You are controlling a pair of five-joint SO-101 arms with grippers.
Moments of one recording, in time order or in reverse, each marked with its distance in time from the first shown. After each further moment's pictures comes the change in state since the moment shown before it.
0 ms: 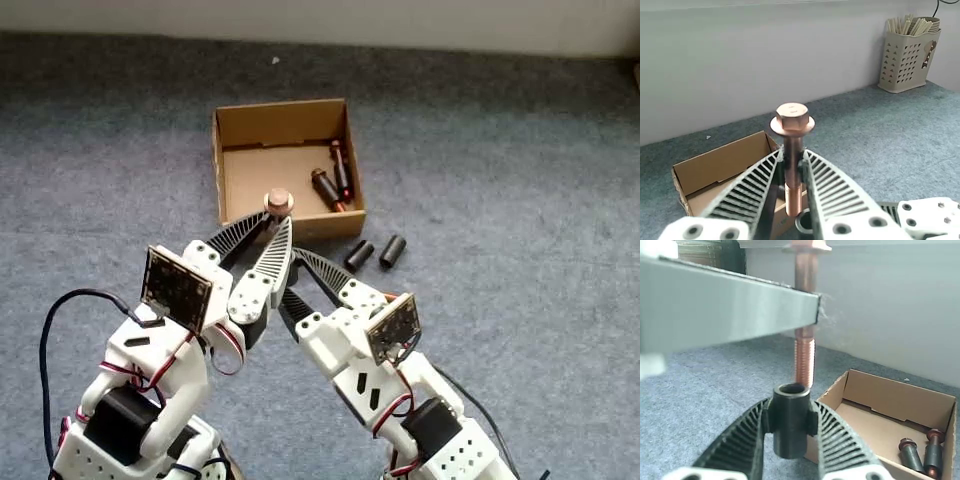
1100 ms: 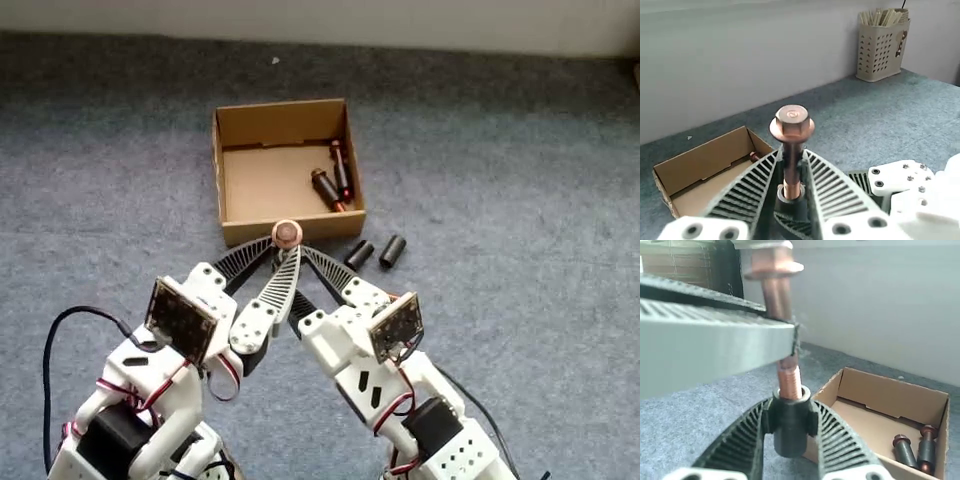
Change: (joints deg) left arm 5.7 -7.3 2.2 6.8 -2.4; right arm 1.0 0.1 0.0 -0.1 0.1
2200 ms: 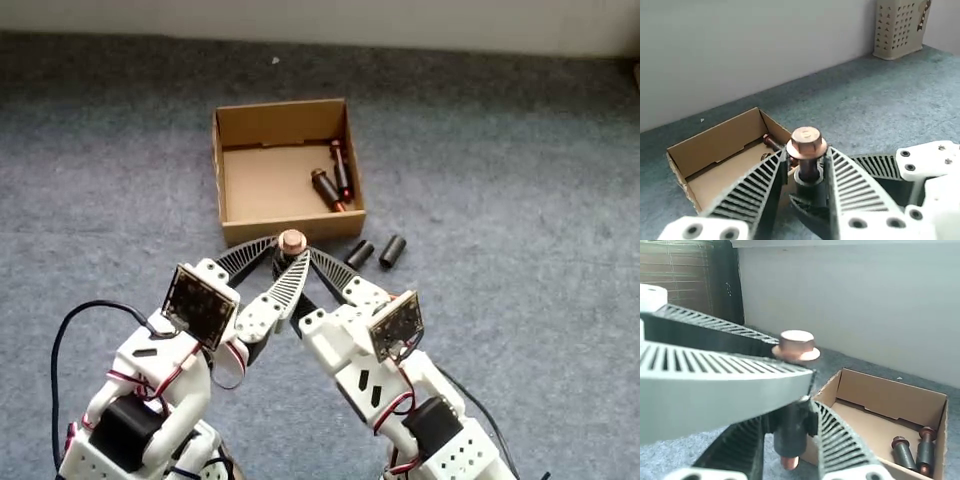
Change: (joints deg) left arm -6.1 0.0 4.2 -1.4 -1.8; right arm 0.3 -0.1 0.0 -0.1 0.0
